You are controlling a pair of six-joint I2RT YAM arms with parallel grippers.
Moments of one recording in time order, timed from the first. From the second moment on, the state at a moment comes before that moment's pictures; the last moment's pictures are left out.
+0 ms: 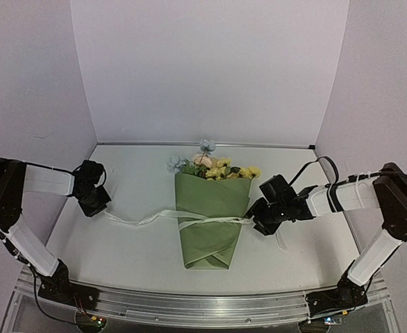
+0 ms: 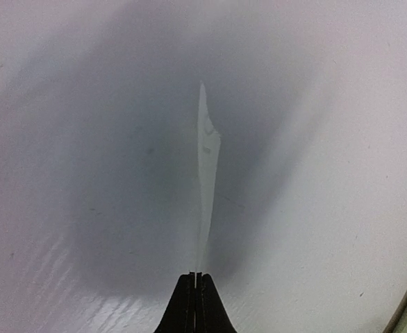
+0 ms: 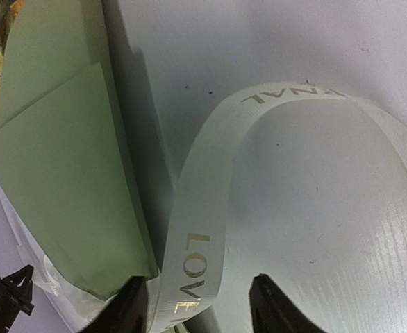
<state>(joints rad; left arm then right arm) -0.22 1.57 0.77 -0.29 -0.15 -0.86 0.70 1.63 0.81 -0.13 0.00 1.35</state>
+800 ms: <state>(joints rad) -0.04 1.42 0.65 -0.24 -0.07 -0.94 0.41 1.57 0.70 -0.14 0.14 1.24</state>
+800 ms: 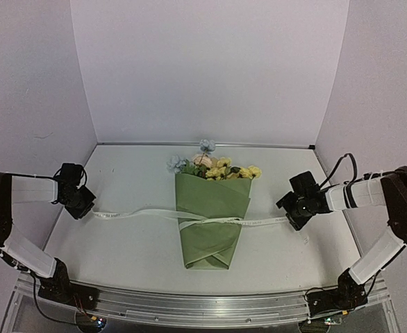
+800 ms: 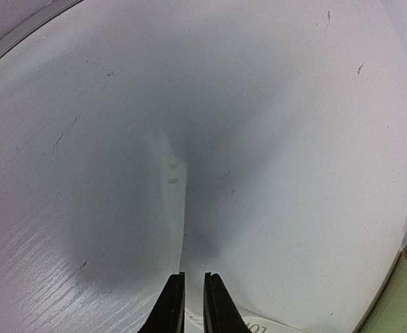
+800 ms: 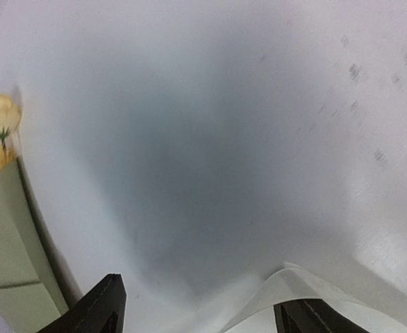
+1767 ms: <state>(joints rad) -0.38 1.16 0.57 -0.18 0.15 -1.40 0.76 1.41 0.71 -0.23 0.15 1.49</state>
